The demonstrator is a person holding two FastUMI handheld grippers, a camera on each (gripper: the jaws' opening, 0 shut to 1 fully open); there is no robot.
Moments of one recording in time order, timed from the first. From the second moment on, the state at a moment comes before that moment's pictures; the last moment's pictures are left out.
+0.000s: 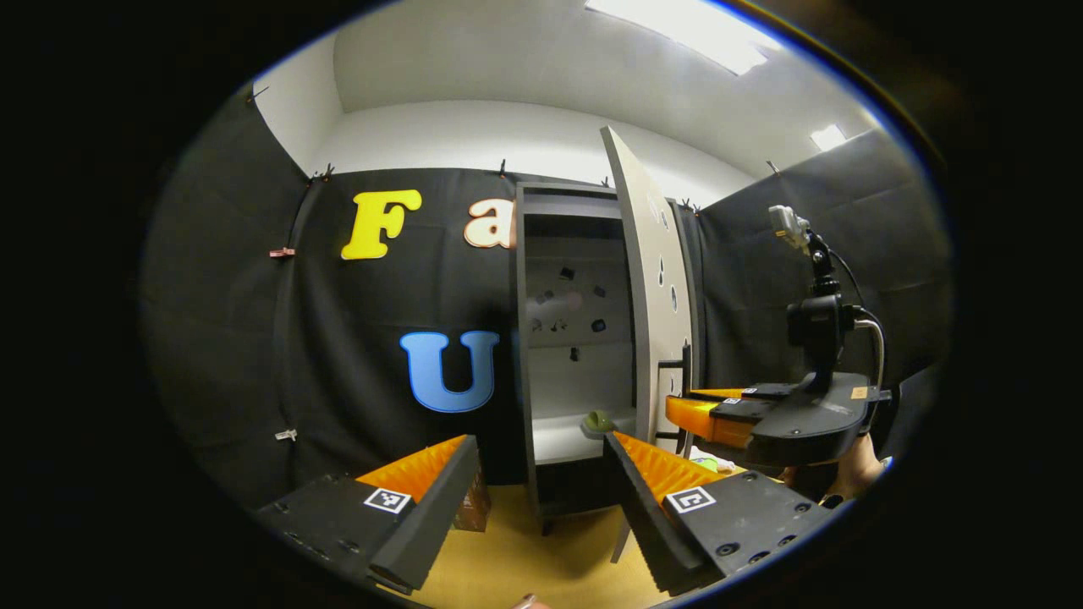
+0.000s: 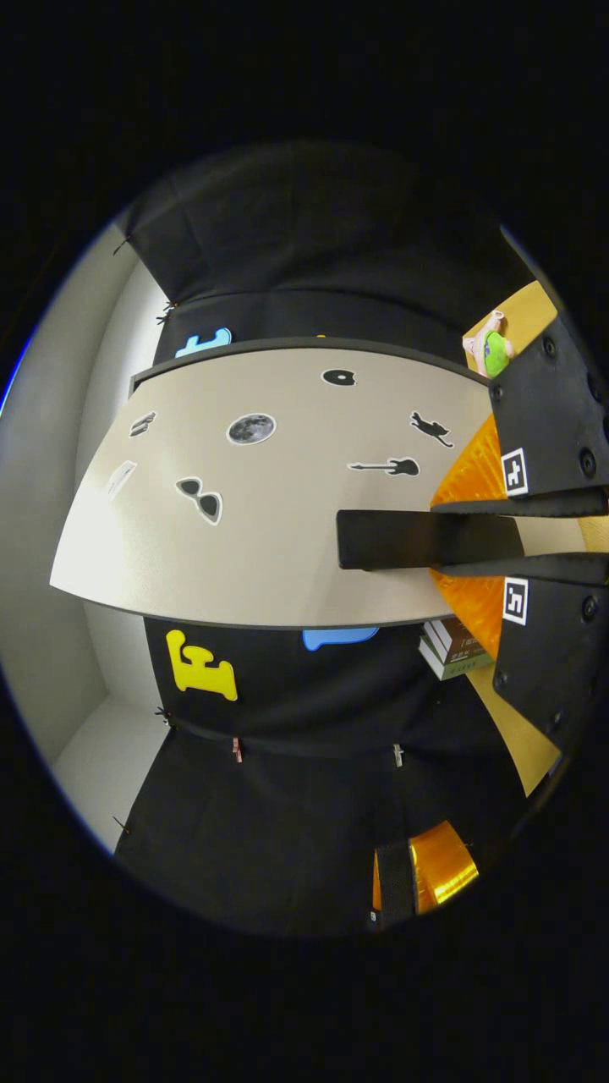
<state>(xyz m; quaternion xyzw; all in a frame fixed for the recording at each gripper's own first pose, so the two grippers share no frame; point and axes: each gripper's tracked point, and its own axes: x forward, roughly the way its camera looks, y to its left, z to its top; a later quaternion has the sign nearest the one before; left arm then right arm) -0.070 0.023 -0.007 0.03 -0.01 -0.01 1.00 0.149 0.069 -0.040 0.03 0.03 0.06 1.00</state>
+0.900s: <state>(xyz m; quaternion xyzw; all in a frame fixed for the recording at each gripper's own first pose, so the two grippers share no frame) -0.077 -0.043 -0.011 0.01 -0.01 -0.13 0.99 0.117 0.000 -0.039 -0.01 0.03 -0.05 1.00</state>
